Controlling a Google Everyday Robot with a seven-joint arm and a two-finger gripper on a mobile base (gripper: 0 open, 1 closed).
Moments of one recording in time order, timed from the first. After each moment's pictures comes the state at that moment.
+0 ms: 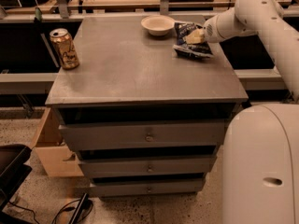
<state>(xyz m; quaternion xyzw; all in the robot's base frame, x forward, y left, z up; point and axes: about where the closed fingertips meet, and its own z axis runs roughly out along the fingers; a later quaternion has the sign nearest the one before) 0.835 -0.185 0.861 -0.20 0.88 0.16 0.41</state>
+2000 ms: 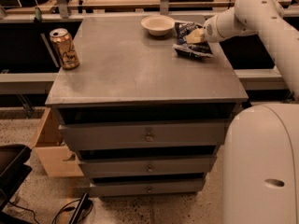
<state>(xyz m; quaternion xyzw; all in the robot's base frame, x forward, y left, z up) 0.836 -0.185 0.863 -0.21 0.88 0.15 0.41</state>
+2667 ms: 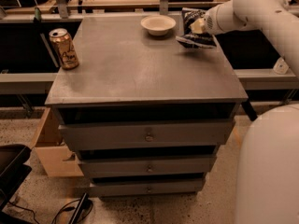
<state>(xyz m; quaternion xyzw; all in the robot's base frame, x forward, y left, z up) 0.834 -0.187 0.912 -0.20 0.85 0.09 0.48</state>
